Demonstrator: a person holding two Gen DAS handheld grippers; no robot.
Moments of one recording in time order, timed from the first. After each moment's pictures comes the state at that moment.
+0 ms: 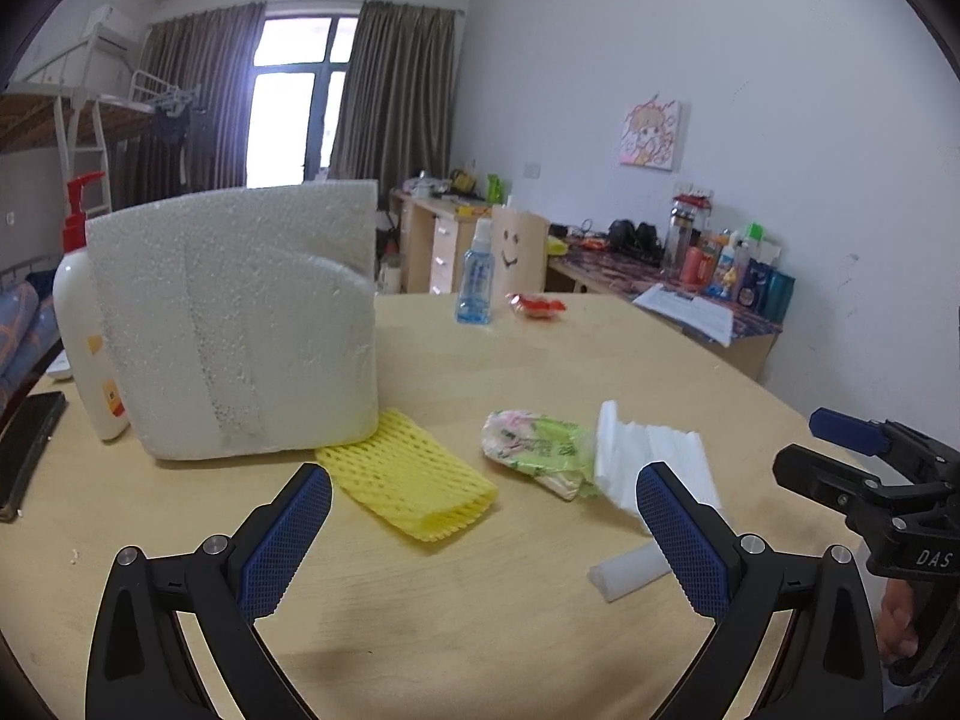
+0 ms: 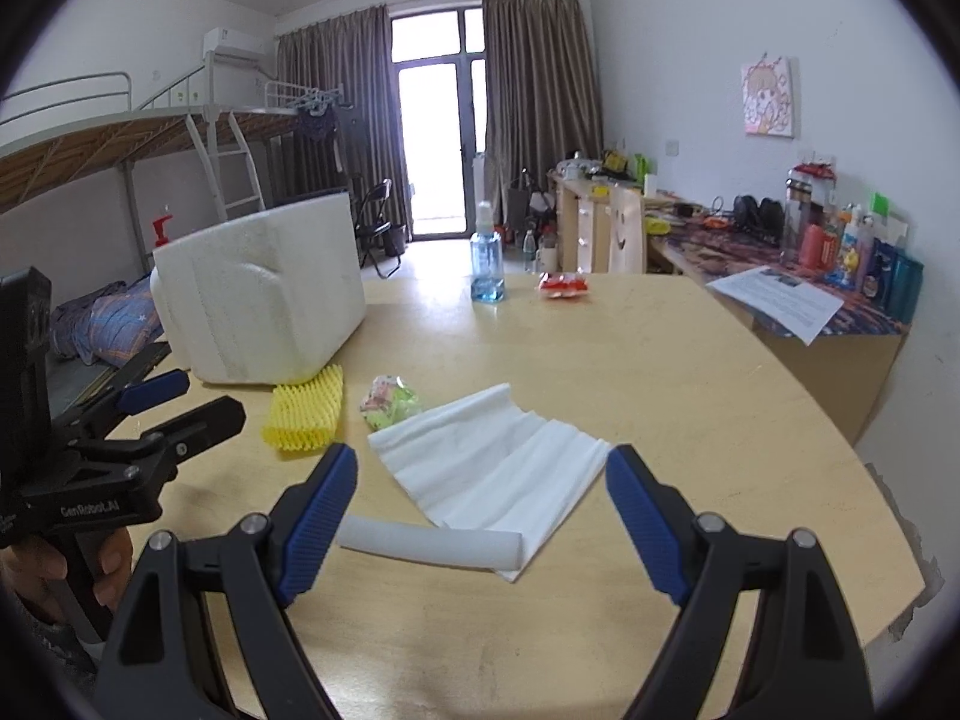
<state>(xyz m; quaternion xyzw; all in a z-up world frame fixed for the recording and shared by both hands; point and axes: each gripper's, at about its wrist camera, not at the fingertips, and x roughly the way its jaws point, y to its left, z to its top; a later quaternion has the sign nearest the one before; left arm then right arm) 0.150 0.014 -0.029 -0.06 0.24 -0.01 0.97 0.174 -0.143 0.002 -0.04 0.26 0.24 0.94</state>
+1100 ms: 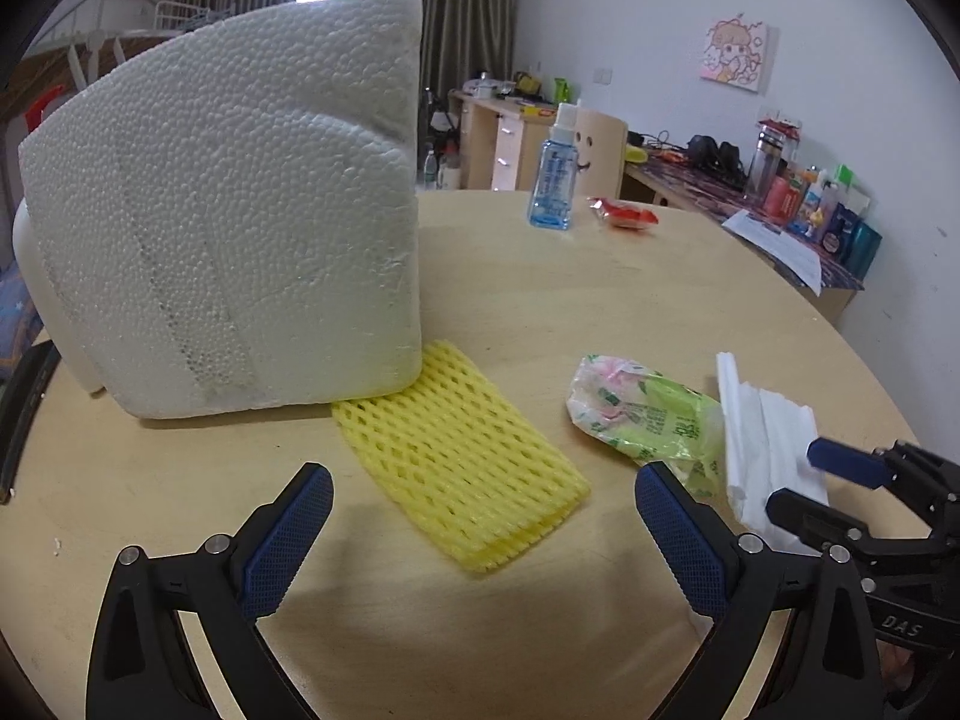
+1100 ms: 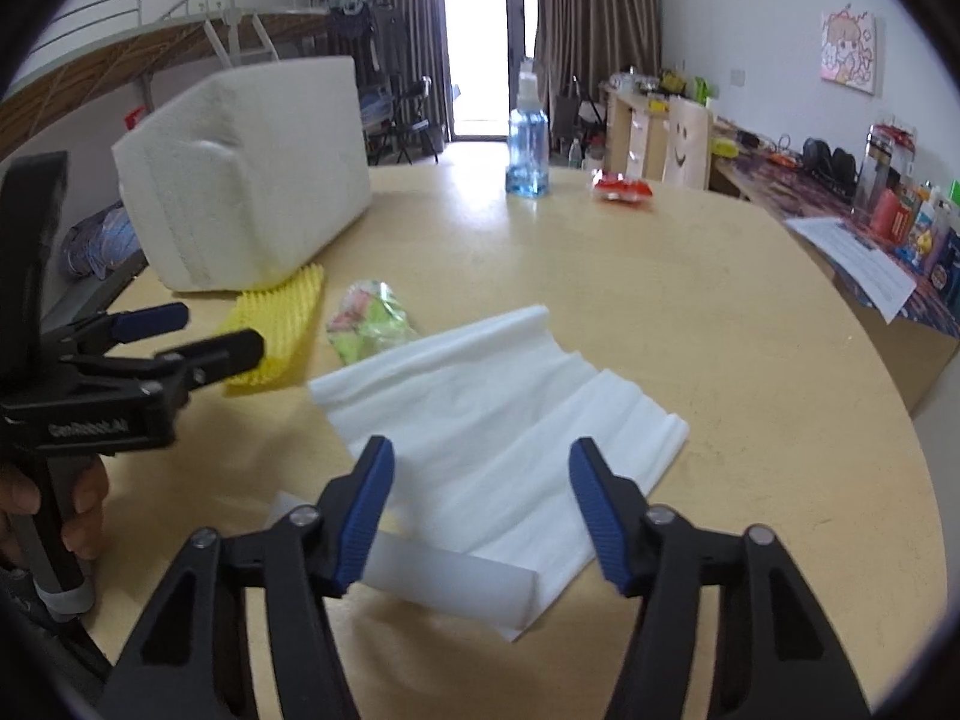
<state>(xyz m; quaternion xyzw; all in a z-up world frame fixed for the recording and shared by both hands) 0.217 0.030 -0.056 -0.07 0.36 0.05 0.93 0.239 -0.119 -0.042 -0.09 0.37 0.28 0.88</state>
